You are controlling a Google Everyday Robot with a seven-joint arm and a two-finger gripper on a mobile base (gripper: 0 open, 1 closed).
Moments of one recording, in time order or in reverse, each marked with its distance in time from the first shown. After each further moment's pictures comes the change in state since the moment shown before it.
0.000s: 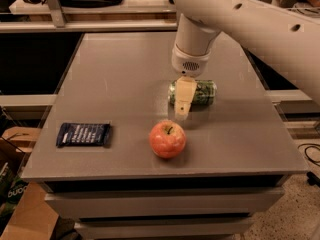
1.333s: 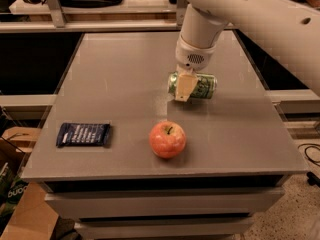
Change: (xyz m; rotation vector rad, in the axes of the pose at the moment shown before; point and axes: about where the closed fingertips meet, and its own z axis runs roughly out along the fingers) arm 0.002 -0.008 -0.015 0.008 -0.041 0.001
